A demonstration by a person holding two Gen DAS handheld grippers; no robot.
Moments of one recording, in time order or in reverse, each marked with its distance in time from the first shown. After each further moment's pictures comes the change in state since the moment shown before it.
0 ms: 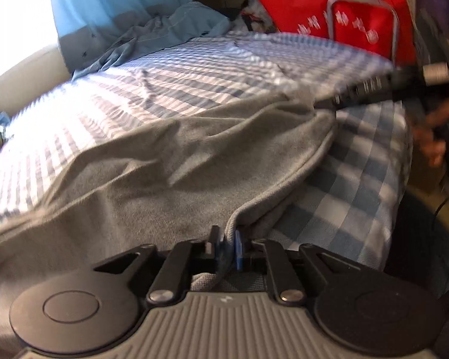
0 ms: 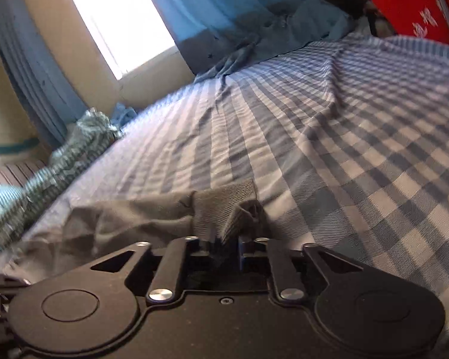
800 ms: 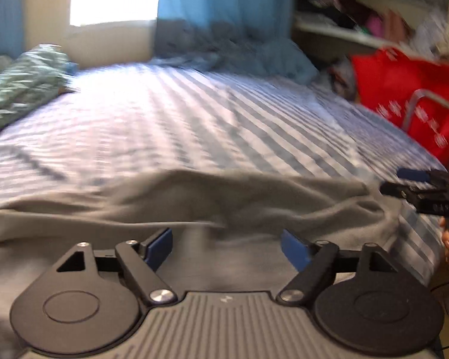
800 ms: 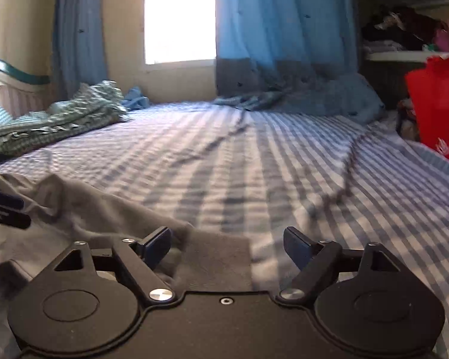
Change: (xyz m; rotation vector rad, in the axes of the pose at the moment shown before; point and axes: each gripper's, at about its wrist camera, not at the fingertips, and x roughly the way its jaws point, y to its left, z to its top) left arm -0.038 0.087 0.003 -0.379 -0.144 0.166; right arm 0.008 0.036 0.015 -0.415 -0.133 -0.042
